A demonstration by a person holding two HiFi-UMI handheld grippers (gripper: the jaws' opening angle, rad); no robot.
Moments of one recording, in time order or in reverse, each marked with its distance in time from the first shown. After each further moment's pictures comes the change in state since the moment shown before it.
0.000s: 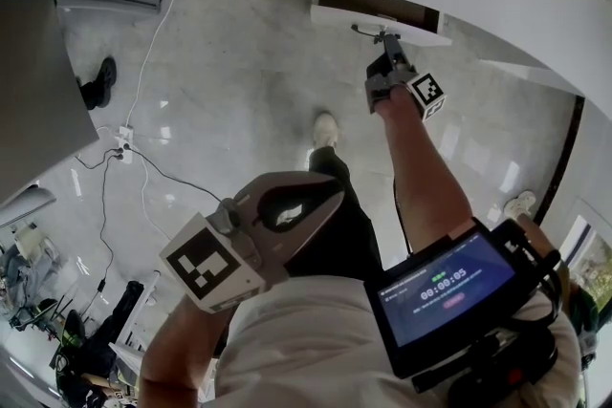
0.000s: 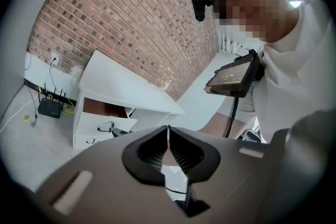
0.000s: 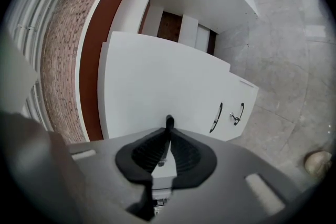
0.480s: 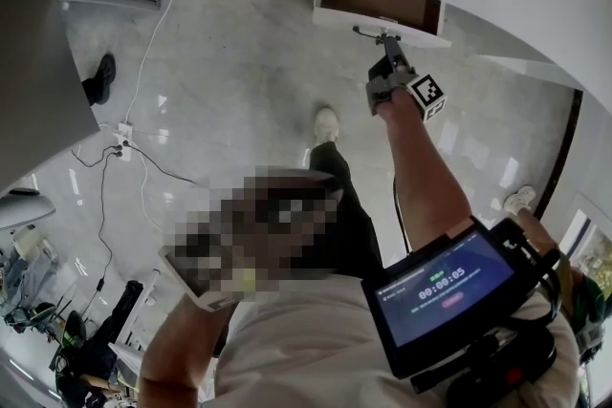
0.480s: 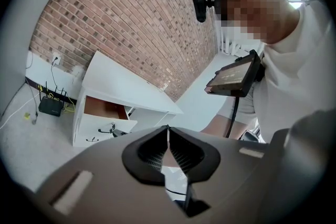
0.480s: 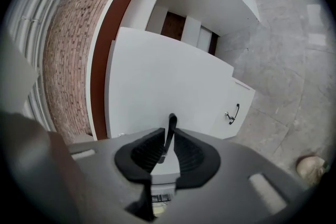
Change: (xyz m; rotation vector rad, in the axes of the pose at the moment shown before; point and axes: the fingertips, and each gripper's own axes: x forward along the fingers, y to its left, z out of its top) left arm -0.027 -0.016 -0.010 -0.006 -0.010 -0.013; right arm -0.030 0.003 -0.016 -0.048 0.010 -0.013
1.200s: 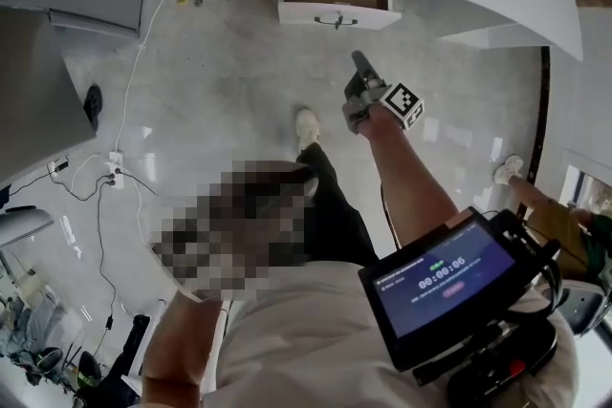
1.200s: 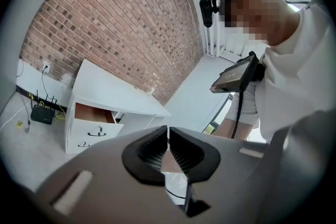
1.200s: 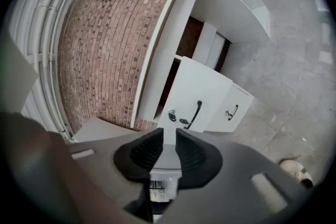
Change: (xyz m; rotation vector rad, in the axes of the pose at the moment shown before) left arm -0.054 -0.060 -0.010 0.089 -0.047 -0.080; right arm -0.105 0.058 -0.045 -0.133 0.071 0.024
